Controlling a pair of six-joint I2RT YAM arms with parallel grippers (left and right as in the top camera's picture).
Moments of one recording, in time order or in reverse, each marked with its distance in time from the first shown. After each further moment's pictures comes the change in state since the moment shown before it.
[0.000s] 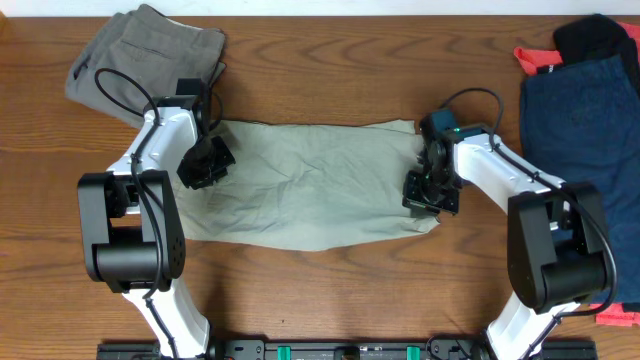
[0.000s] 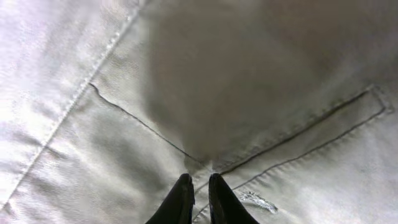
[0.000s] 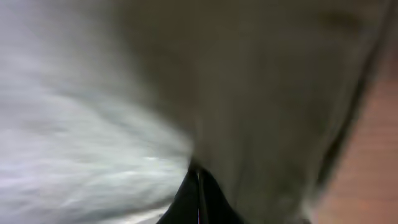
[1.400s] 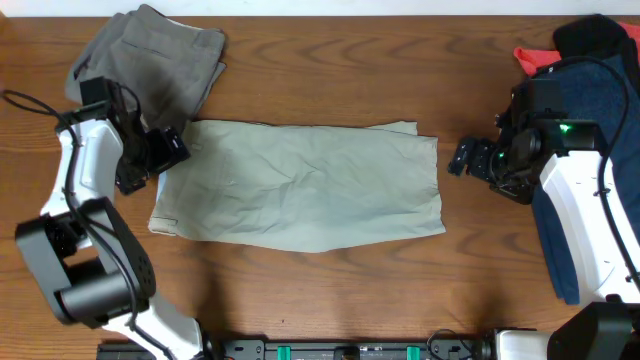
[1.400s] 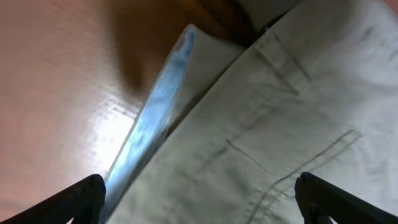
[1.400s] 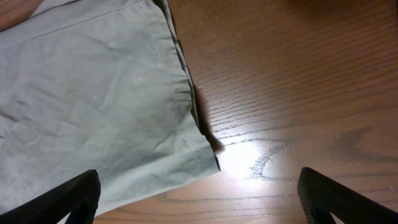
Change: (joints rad) left arm 0.307 -0.117 0.000 0.040 0.178 0.332; right arm -0.244 -0.383 0.106 -0.137 0.049 -0.083
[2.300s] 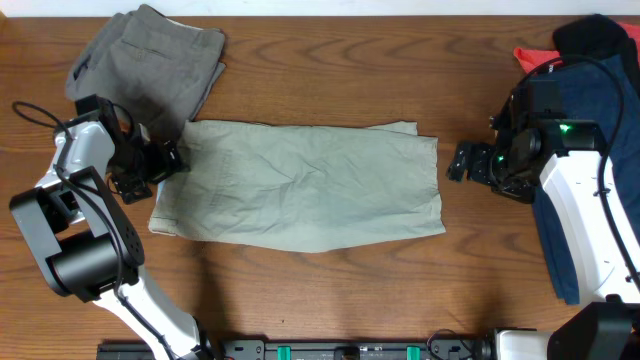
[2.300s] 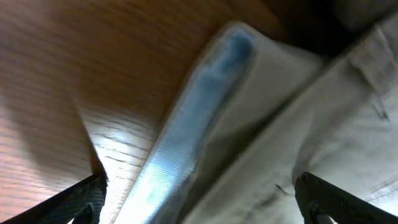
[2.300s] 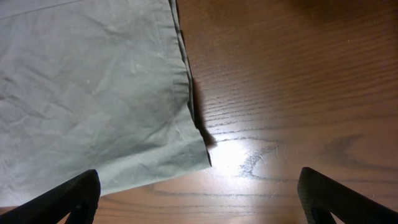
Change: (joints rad) left arm 0.077 0.161 0.011 0.030 0.109 0.123; right arm 0.000 0.000 0.000 -0.021 -0.002 -0.101
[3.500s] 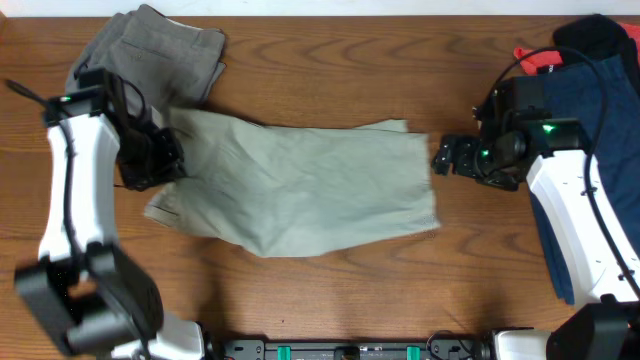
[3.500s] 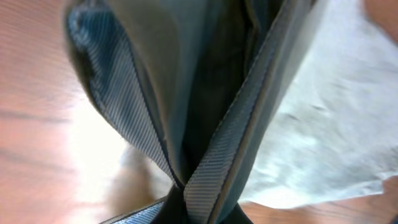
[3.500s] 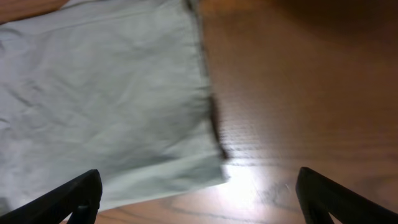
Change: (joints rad) left arm -0.146 -0.347 0.141 -0.430 -0.017 -0.077; right arm 0.081 0.011 0.000 0.114 -0.025 0.000
